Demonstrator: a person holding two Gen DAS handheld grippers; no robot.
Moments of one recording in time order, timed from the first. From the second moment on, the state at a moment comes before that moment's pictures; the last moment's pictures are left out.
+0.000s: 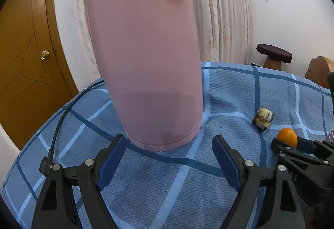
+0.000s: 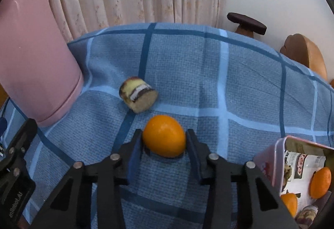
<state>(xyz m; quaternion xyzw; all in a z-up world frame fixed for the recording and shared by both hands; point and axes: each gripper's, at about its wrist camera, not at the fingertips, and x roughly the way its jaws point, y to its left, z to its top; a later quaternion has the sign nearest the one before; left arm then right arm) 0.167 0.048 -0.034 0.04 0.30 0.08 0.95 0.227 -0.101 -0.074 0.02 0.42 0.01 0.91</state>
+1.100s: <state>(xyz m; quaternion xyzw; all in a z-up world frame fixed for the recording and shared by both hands) 0.275 -0.062 -0.054 0.08 0.41 -0.14 0.90 0.155 -0.148 -0.026 0.11 0.21 -0.08 0.97</state>
